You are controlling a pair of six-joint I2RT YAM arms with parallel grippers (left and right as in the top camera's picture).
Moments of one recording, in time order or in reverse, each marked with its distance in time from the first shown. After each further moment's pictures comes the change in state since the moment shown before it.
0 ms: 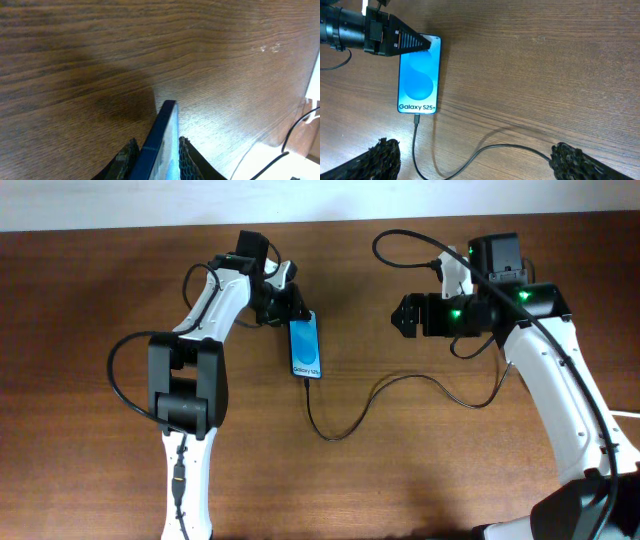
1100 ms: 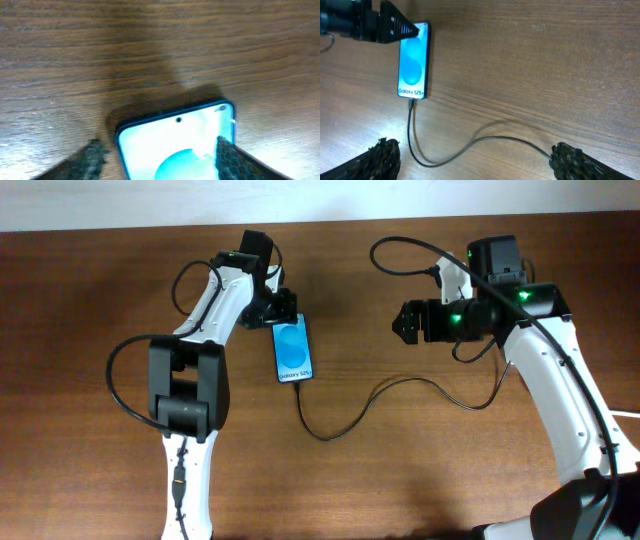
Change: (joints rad) left arm -0.014 -0.018 0.011 -0.088 -0.369 0.006; right arm 0.000 0.000 0.000 -0.051 0.007 -0.045
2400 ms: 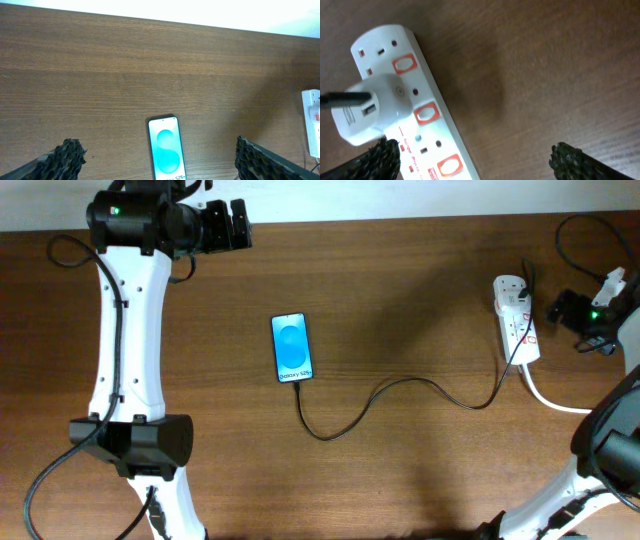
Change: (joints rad) left arm 0.117 -0.328 0.468 -0.332 -0.056 0.009; right arm -0.674 0.428 0.096 0.337 0.120 -0.051
